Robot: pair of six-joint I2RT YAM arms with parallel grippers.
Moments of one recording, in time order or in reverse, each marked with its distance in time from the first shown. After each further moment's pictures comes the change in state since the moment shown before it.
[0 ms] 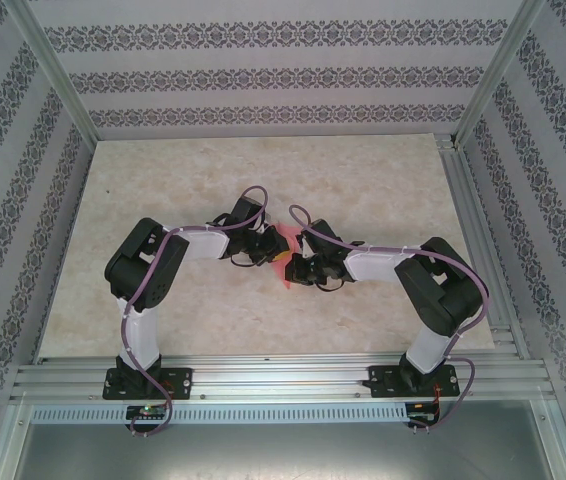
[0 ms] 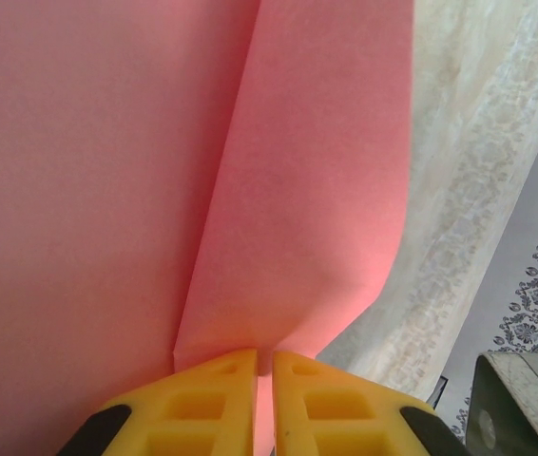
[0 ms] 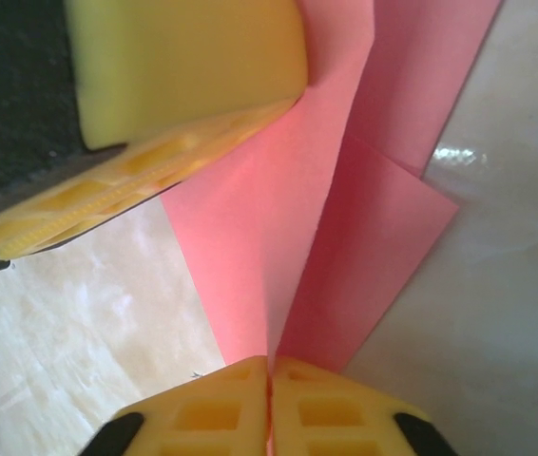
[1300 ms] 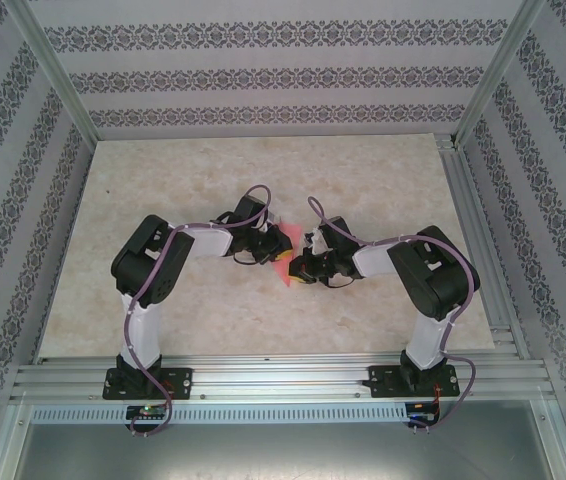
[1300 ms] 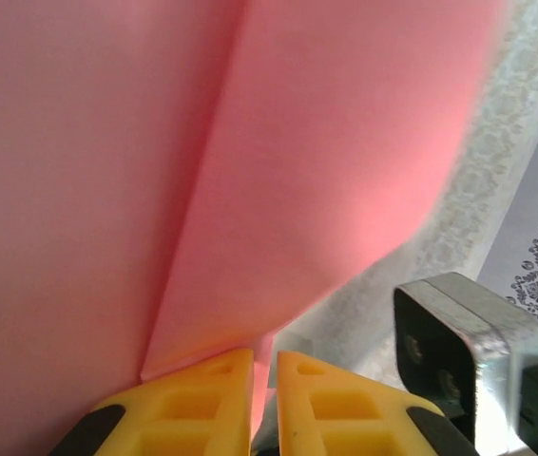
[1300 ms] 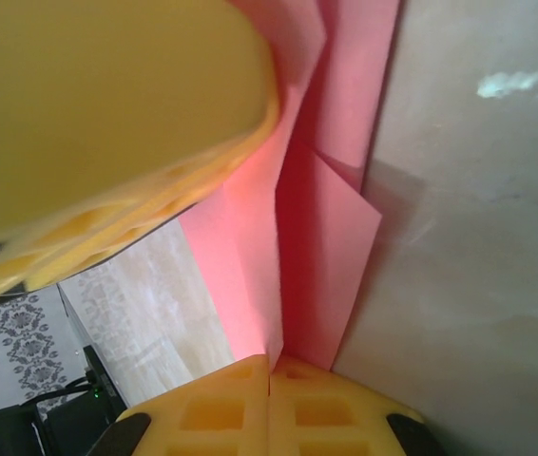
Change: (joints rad) left arm 0.000 0.054 0.044 0.000 0.032 0.002; right arm -0.140 0.102 -0.065 0.237 -0.328 0.113
